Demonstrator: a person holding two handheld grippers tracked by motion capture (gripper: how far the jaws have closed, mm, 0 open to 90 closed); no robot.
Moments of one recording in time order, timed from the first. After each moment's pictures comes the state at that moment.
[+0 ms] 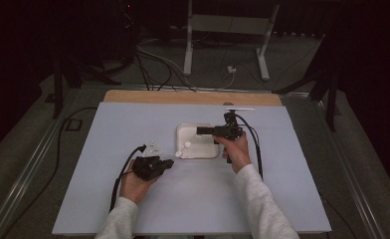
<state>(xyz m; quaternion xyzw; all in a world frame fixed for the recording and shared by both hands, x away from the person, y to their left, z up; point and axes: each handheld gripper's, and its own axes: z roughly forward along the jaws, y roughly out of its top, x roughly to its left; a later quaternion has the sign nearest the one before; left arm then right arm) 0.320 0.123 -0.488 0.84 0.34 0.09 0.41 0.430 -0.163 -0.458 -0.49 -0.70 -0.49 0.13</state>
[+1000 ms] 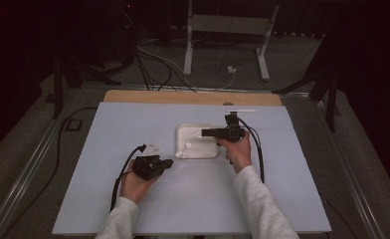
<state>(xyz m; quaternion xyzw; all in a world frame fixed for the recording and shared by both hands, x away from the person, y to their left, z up) 0.321 0.124 -0.490 0.84 0.35 0.09 0.40 0.428 -0.170 -0.462 -0.52 -0.72 -0.46 0.05</state>
